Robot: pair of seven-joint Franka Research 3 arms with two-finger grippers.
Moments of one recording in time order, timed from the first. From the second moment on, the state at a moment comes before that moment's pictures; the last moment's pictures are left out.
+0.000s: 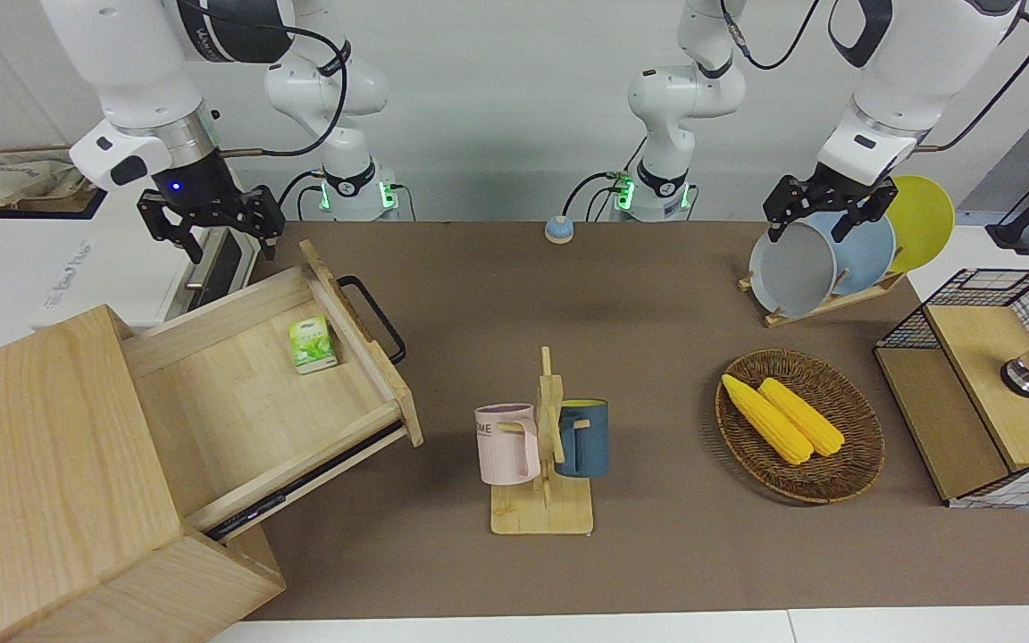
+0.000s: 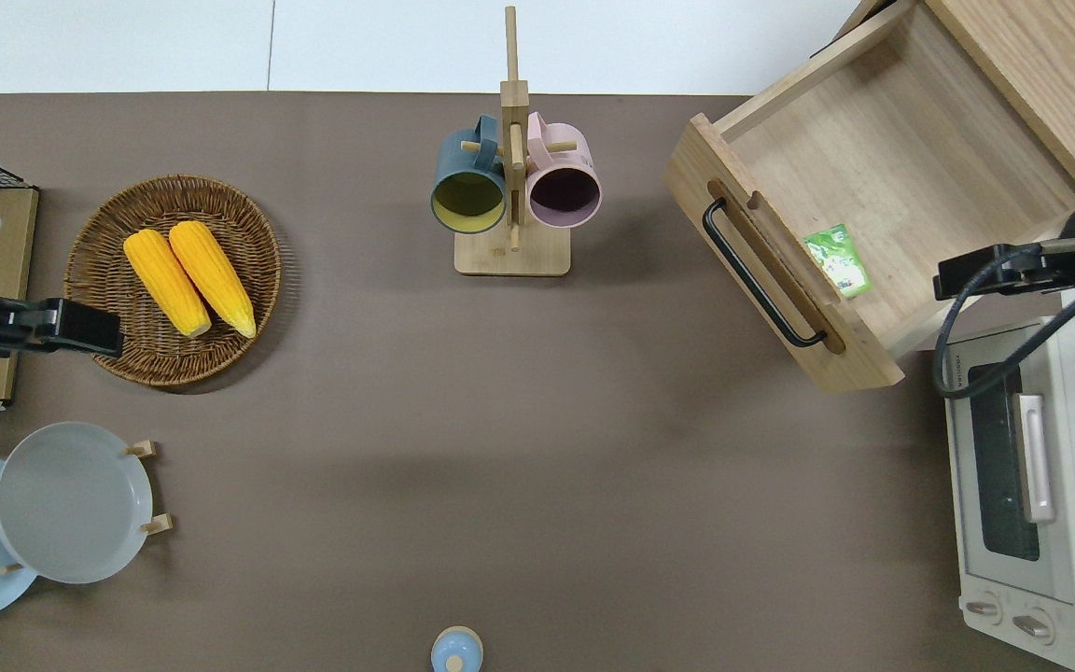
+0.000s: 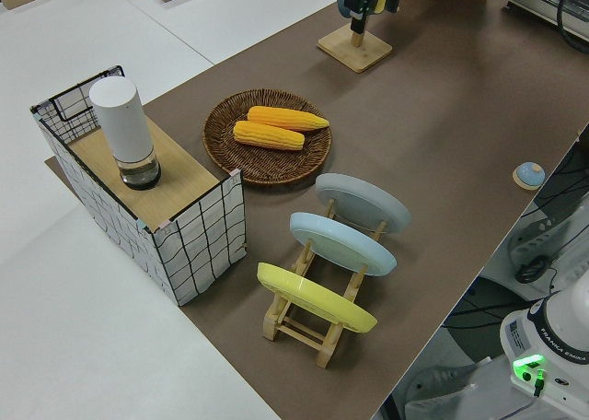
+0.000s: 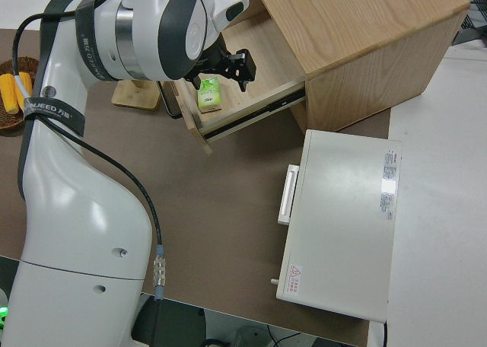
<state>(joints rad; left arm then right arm) 0.03 0.04 -0.06 -1.51 0.00 1.52 0.02 -0.01 0.10 0.02 -1.44 -0.01 1.59 -0.02</state>
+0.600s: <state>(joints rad) 0.03 0.04 -0.06 -1.51 0.00 1.52 0.02 -0.01 0.10 0.02 -1.44 -0.01 1.59 -0.03</state>
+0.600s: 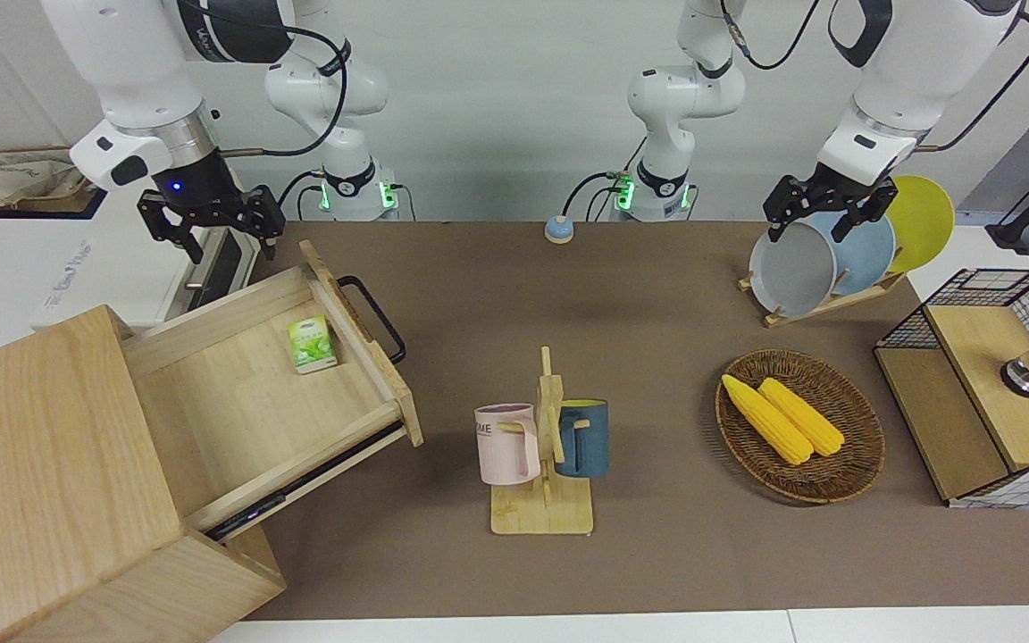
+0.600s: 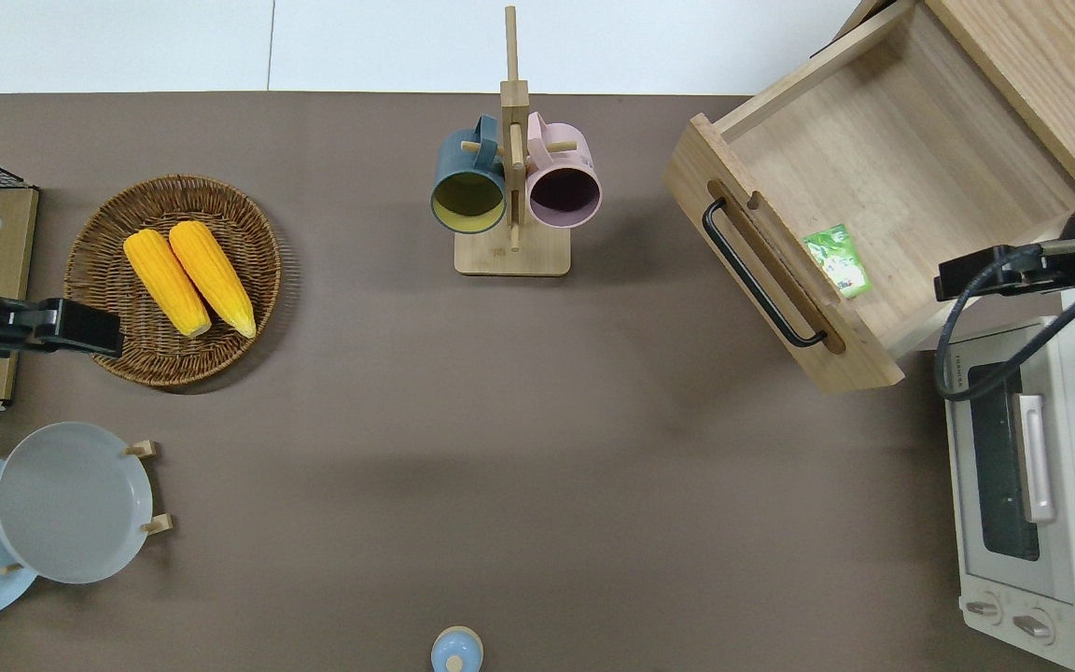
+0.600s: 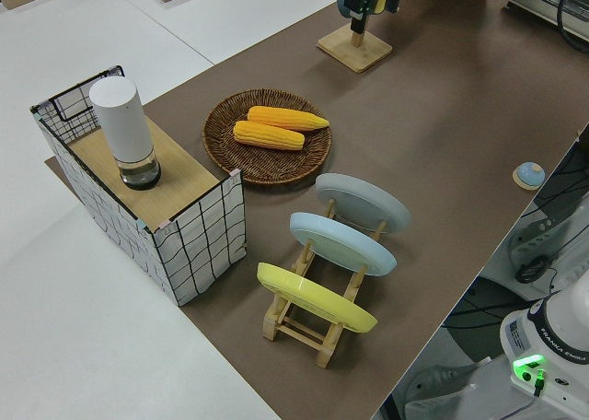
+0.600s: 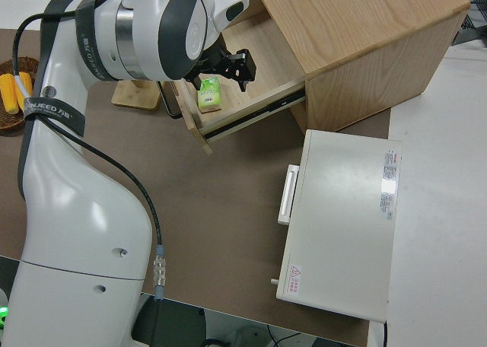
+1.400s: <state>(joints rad) 0.03 0.04 -0.06 -1.51 0.00 1.52 0.02 -0.02 0.10 0.02 -1.44 -0.01 1.57 -0.03</state>
